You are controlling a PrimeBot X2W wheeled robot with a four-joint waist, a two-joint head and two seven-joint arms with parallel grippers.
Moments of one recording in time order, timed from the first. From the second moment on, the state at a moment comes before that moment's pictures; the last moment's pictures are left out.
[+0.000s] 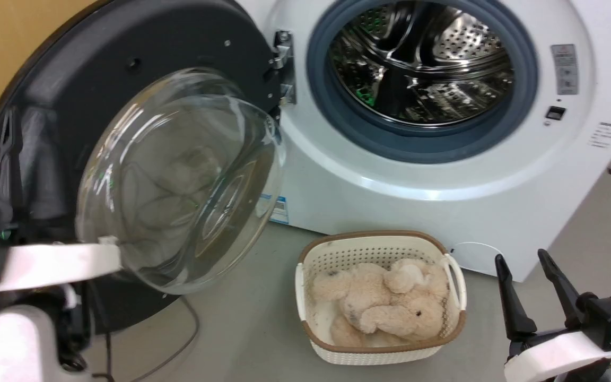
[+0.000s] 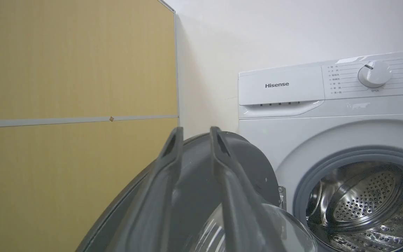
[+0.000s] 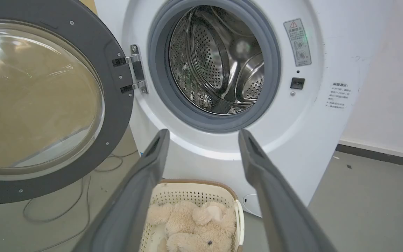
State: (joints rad) left arm -0.25 0.15 0.14 -0.25 -0.08 0.02 -0.09; right arm 0.02 -0.05 -0.06 0.00 0.10 0.13 -0.10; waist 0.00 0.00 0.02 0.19
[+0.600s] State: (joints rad) left arm -0.37 0.24 0.37 -0.17 -0.25 -0.02 -0.12; right arm 0.01 -0.05 -0.06 0.02 0.10 0.13 -0.13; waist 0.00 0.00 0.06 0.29
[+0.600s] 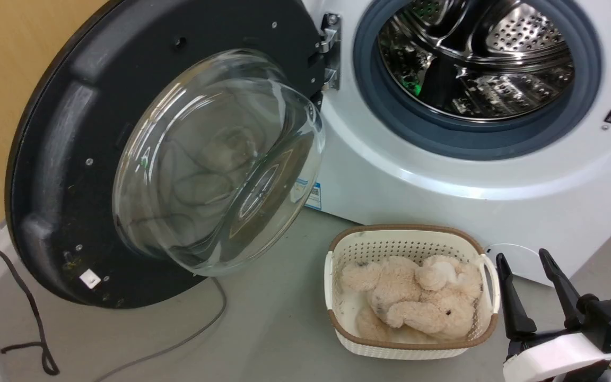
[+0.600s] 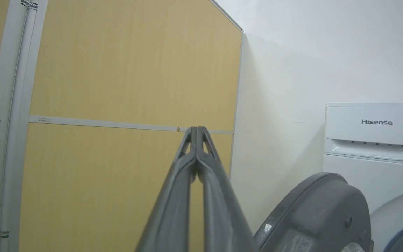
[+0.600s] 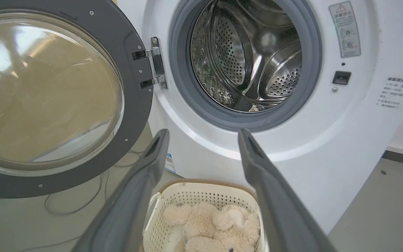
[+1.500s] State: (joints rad) left arm -0.56 0.36 0.46 0.38 -0.77 -0.08 0.58; right arm 0.01 -0.05 -0.08 0.04 0.13 0.13 -0.19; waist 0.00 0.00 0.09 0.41
